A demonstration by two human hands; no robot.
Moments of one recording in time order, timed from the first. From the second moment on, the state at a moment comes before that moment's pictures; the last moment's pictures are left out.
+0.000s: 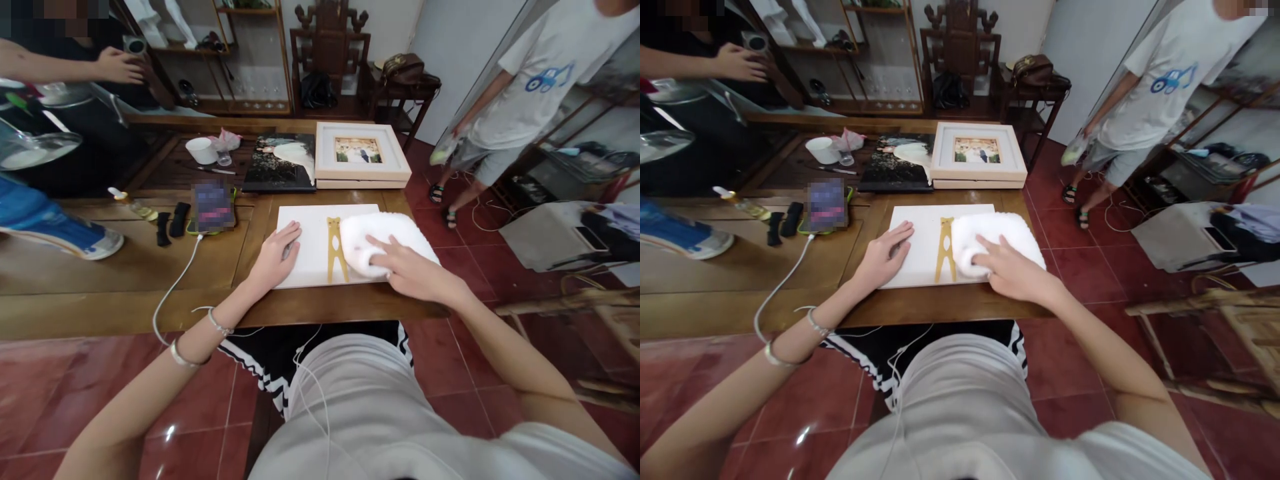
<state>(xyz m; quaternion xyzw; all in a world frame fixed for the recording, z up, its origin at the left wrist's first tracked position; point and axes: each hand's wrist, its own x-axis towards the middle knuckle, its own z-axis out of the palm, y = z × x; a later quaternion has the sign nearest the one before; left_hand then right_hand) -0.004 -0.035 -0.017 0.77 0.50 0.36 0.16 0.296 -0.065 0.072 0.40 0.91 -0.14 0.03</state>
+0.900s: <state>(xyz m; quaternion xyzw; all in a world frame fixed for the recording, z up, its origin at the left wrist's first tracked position) -0.005 -0.035 -0.017 0.77 0.50 0.36 0.16 0.295 -0.068 0.079 0.40 0.89 -0.21 0.01</state>
